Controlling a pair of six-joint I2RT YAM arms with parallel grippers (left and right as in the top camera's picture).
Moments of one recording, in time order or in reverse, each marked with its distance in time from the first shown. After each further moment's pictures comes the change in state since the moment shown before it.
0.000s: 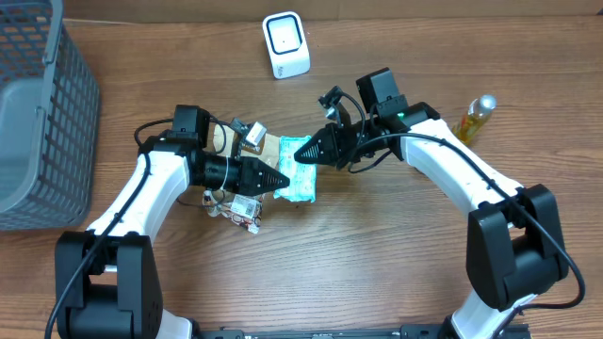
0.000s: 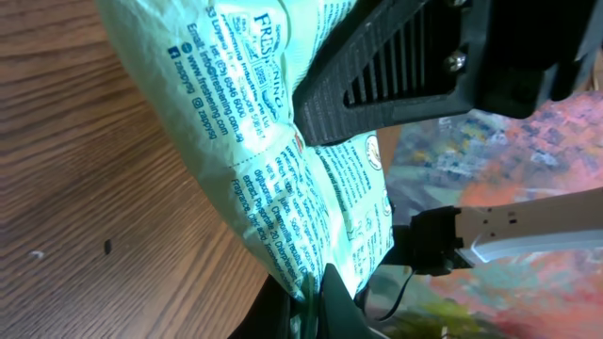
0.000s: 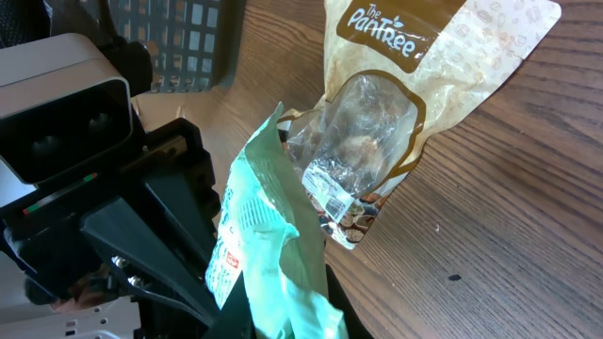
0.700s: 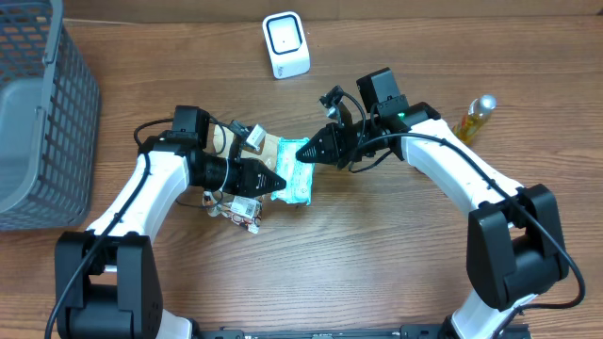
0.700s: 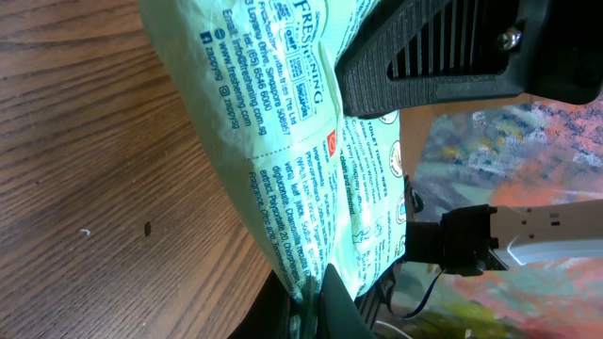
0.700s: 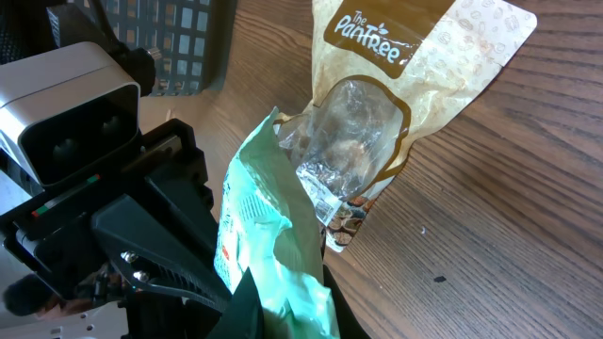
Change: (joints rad) left arm 0.000 0.000 0.000 -0.011 -0.080 0.011; right arm -0.003 0.000 -0.001 0.004 0.023 -0.006
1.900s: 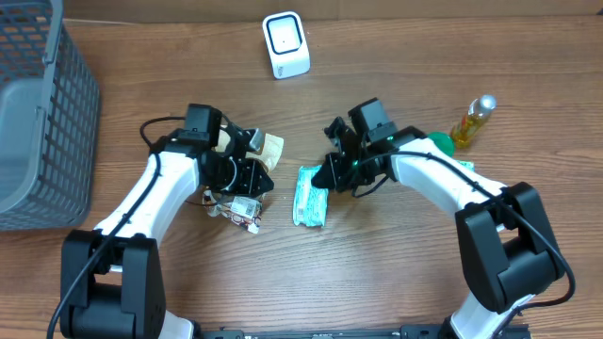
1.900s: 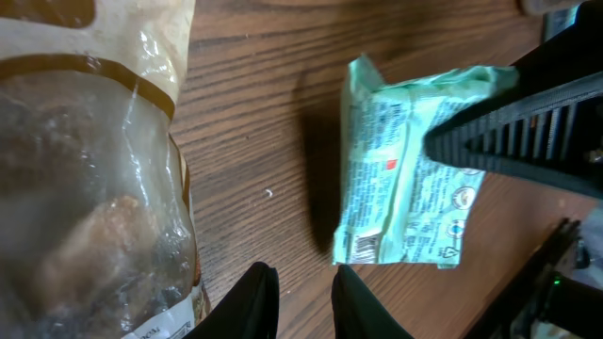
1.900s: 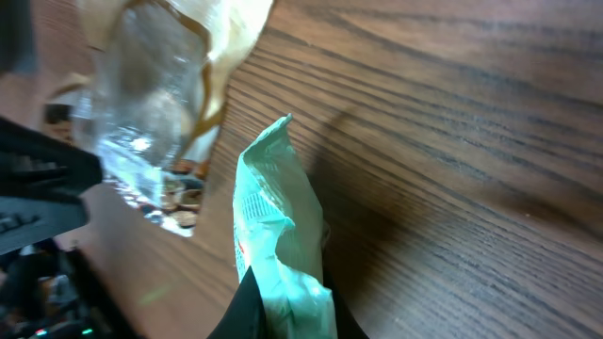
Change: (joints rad) left arm -0.068 0.000 0.000 0.061 -0.457 -0.197; right arm 0.056 0.000 -0.184 0.047 0.338 -0.002
